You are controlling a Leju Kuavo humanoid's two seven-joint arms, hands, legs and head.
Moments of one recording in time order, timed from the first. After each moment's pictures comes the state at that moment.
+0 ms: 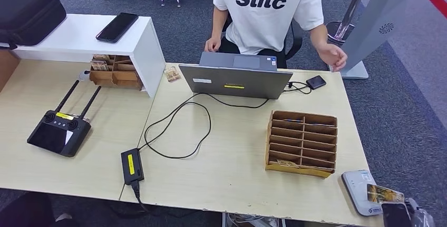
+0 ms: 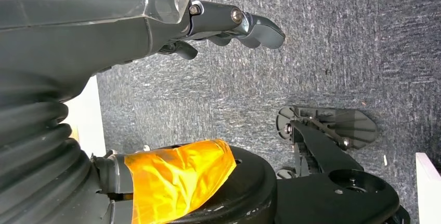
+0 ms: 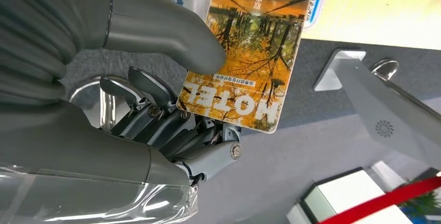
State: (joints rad) left arm -0.10 -0.04 -1.47 -0.11 1.56 0.30 -0.14; right arm 0.12 0.05 -0.74 -1.30 0.79 -0.15 -0.43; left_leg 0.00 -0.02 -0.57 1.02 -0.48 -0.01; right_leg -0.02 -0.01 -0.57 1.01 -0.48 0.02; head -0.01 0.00
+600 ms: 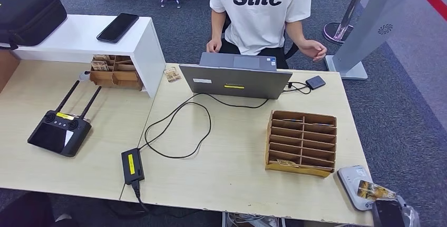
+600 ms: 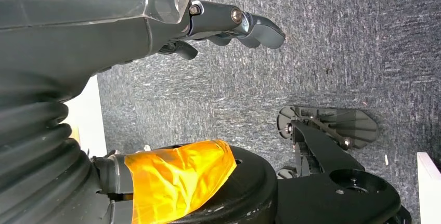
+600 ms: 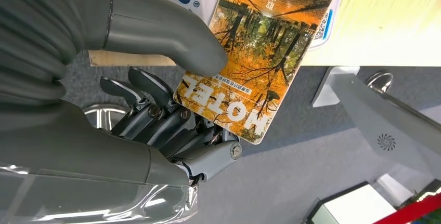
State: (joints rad) left arm -0.10 -0.04 -1.47 -0.11 1.57 0.30 -0.13; right arm 0.08 0.05 -0.72 -1.19 0.72 -0.14 -0.44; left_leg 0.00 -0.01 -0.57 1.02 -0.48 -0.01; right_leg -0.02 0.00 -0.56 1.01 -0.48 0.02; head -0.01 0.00
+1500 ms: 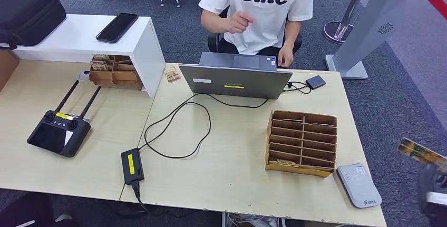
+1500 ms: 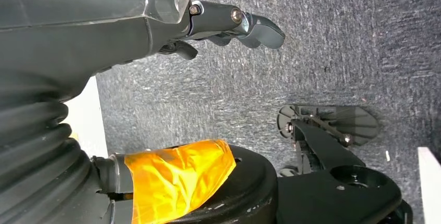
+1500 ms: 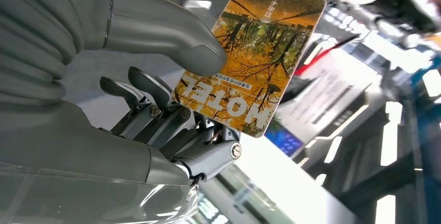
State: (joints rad) left arm -0.11 -0.04 -1.48 -0.11 1.53 0.27 -0.14; right arm 0.16 -0.07 -0.52 -1.80 0.51 -0.22 -0.40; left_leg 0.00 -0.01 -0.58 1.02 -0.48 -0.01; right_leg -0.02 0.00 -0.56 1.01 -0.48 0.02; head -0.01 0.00
